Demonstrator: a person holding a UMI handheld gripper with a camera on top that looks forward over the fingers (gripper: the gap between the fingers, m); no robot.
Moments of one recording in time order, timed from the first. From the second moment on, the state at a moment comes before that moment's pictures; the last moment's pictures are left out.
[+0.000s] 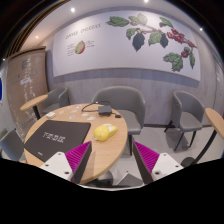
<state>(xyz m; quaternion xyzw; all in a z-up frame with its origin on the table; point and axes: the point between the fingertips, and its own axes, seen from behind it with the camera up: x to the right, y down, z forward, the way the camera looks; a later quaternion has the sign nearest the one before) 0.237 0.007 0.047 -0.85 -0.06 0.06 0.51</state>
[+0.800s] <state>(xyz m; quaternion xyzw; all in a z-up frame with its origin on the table) 0.186 0.124 -0.012 -0.89 -0.08 0.05 0.45</state>
